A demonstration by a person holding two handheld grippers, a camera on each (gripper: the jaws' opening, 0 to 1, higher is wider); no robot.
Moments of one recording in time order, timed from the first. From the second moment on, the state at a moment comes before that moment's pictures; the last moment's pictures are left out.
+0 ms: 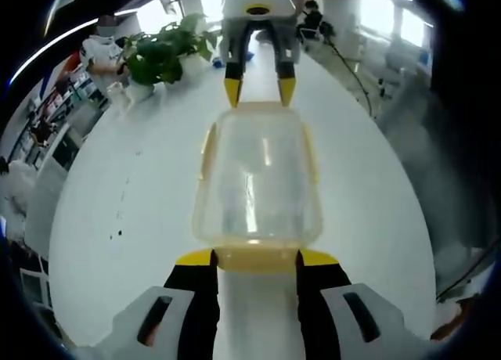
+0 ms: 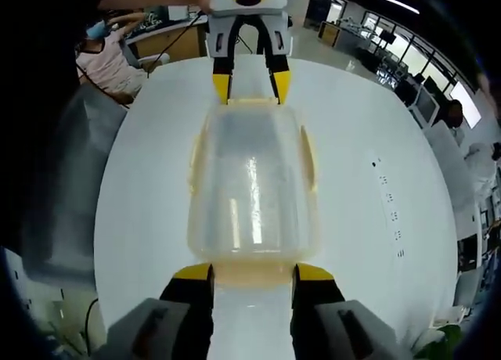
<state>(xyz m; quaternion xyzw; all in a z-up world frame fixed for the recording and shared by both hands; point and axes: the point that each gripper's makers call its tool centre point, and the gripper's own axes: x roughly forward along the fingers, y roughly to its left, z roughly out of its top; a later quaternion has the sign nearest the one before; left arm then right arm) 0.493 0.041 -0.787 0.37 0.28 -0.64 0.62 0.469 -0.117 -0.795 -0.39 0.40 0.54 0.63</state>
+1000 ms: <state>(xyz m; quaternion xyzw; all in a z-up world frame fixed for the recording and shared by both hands) 0.493 0.001 -0.793 0.36 0.27 -0.64 0.62 0.467 -0.155 -0.798 -0.39 0.41 0.53 0.63</state>
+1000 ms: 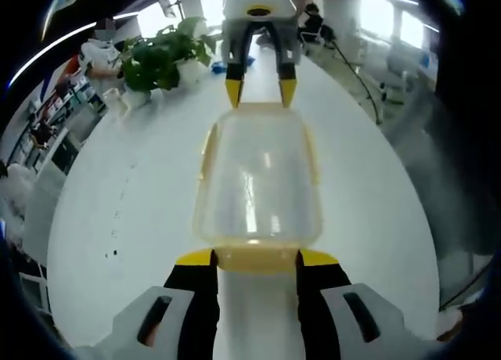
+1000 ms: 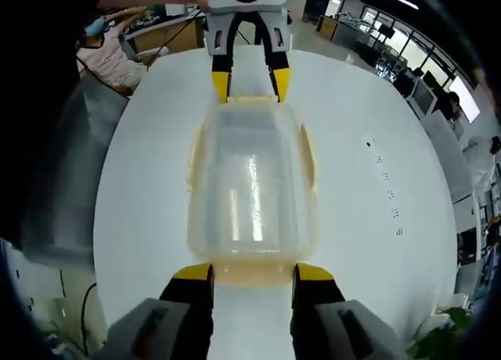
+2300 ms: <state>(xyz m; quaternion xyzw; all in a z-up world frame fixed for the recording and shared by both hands) 0.495 -0.011 -0.822 0.35 0.30 -0.65 0.60 0.465 -0.171 -0.829 -0.39 0.44 0.53 0.61</state>
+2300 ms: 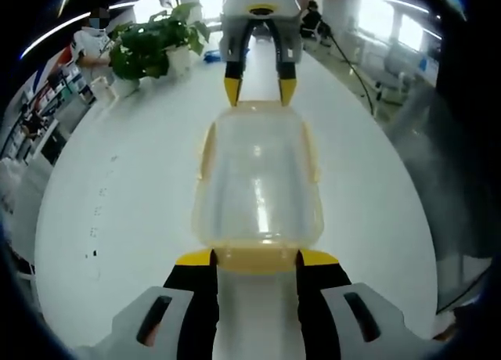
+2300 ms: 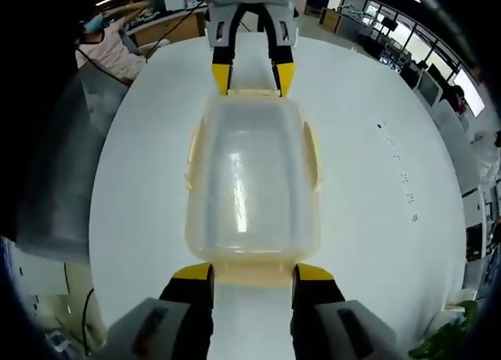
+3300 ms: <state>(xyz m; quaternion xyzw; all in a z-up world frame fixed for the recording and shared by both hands) 0.480 0.007 -0.832 0.30 0.31 -0.65 0.62 0.463 -0.177 -0.834 -0.35 0.42 0.54 0.64</state>
